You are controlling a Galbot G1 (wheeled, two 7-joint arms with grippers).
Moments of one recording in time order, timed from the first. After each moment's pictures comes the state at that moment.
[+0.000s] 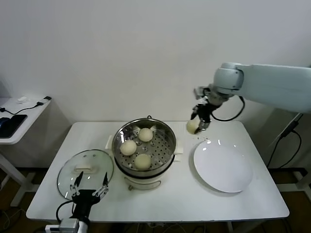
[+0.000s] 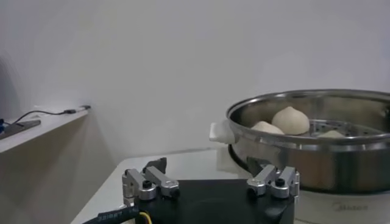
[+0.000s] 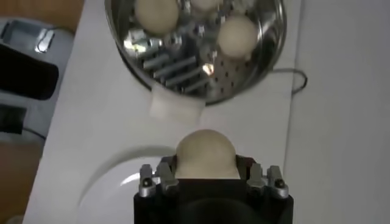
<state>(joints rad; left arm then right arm) 1.76 -1.46 -0.57 -2.19 0.00 0.12 -0.08 0.97 1.04 -1.75 1.37 0.81 -0.31 -0.93</state>
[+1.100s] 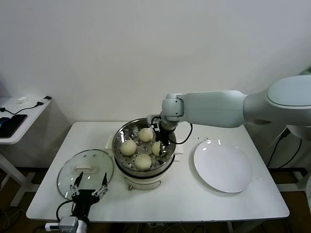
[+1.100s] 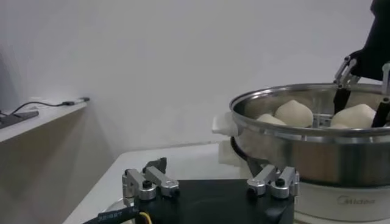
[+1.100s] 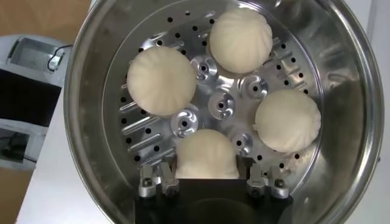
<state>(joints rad) 1.74 -1.44 -0.58 -2.16 -0.04 0.13 -0.08 0.70 1.32 -1.69 1.24 0.85 -0.41 -0.80</state>
